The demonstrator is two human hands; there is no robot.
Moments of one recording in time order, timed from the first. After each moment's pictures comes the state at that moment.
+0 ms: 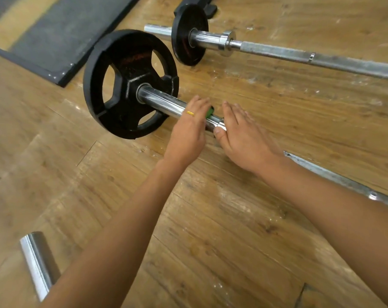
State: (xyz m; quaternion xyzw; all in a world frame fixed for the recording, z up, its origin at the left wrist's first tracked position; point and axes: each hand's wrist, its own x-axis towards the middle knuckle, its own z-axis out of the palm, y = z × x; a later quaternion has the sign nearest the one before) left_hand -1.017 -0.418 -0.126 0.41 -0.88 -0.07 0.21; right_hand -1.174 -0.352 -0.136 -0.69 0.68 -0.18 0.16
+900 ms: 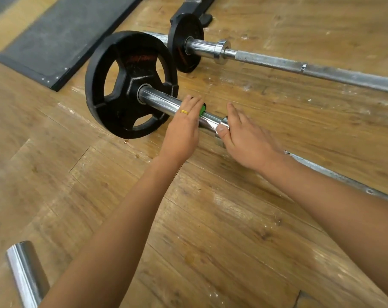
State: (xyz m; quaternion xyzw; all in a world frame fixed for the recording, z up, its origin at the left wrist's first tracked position) left_hand -1.024 -0.437 -0.119 0.44 -0.87 -0.07 0.19; right_hand -1.189 -0.361 -0.125 -0.66 0.71 -0.16 0.19
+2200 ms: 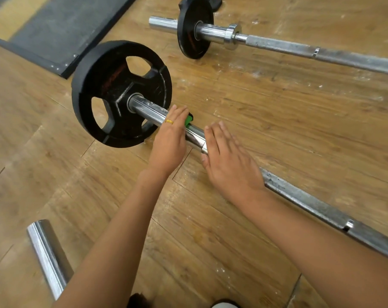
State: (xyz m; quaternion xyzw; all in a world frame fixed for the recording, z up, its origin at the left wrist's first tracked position) left_hand -0.960 -0.392 -0.115 0.50 -0.84 -0.10 0.17; right_hand -1.103 -0.292 -0.137 -0.72 0.67 -0.16 0.07
